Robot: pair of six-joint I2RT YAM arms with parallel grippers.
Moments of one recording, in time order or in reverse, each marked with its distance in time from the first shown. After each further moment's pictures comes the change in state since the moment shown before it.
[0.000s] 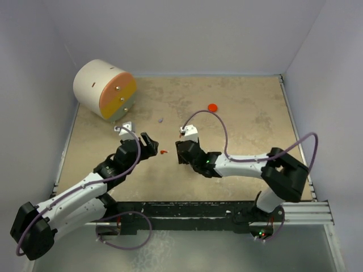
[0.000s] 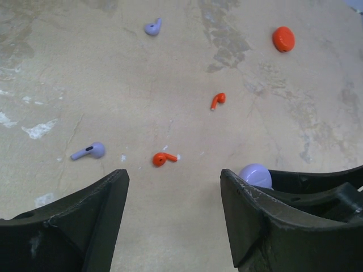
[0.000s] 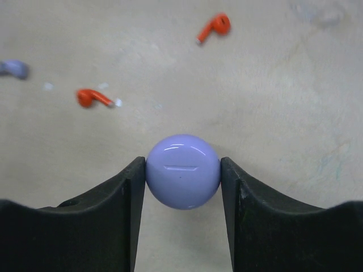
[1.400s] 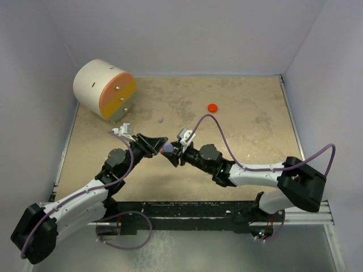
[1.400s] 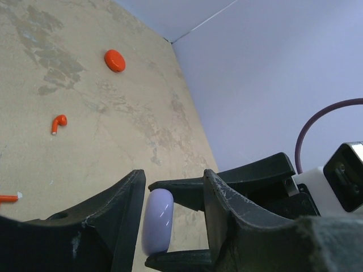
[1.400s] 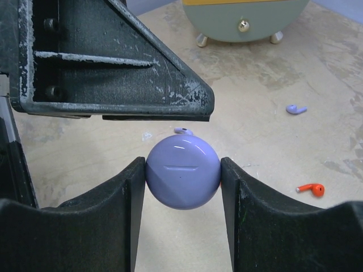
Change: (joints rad) left arm 0.054 -0.029 -0.201 0.692 0.377 -0.210; right arm 0.000 -0.235 -0.258 0.770 -0.500 -0.519
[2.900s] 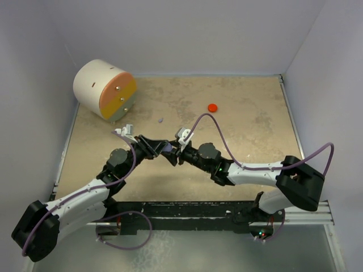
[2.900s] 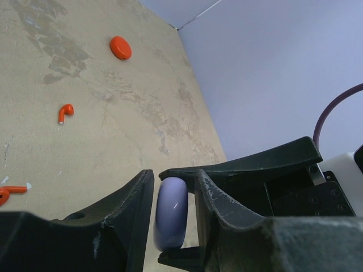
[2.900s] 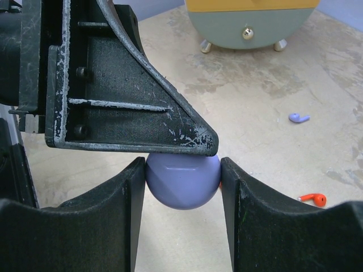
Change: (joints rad) left arm 0.002 0.034 -0.016 0.013 0.039 0.027; right arm 0.000 0.018 0.029 -0.002 -0.018 -0.012
